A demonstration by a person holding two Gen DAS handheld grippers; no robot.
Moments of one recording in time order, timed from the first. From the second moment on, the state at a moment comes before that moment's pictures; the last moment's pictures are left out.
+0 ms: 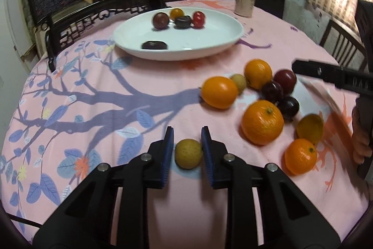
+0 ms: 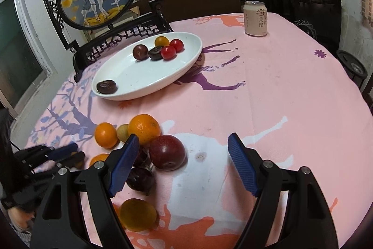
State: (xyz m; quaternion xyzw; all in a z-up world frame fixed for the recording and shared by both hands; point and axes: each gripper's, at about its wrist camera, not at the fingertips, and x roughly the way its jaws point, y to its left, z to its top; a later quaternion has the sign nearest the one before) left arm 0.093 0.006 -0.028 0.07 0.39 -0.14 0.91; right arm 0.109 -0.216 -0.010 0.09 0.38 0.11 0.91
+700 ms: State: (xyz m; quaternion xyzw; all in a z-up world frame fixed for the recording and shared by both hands) left arm 0.096 0.012 -0.026 0.08 0.38 -0.11 0.91; right arm 0.103 -0.178 -0.023 0.00 0.40 0.14 0.91
